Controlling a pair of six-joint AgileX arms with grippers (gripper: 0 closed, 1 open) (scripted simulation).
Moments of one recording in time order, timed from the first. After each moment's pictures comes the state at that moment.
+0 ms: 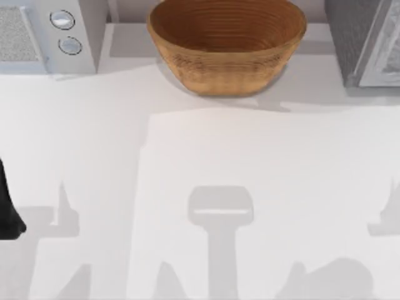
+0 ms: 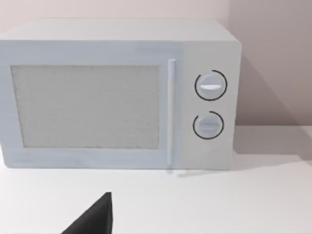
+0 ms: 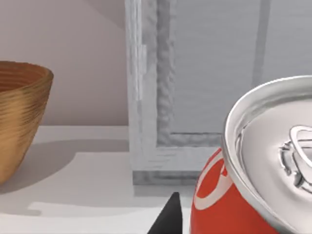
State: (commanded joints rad) left arm 0.00 0.00 0.00 0.00 0.00 0.00; right arm -0.01 0.04 0.01 0.02 -0.01 0.00
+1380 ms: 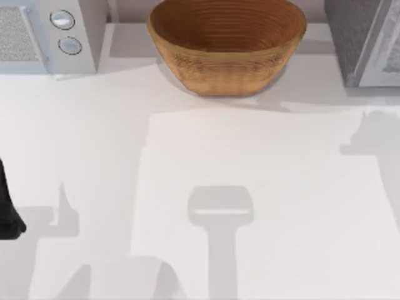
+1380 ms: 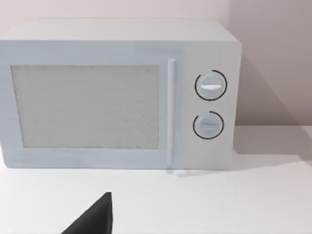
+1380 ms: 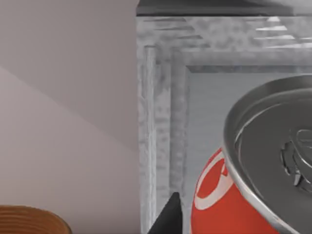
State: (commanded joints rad) left arm 0.00 0.00 0.00 0.00 0.00 0.00; right arm 0.10 0.70 0.92 -0.22 0.10 0.01
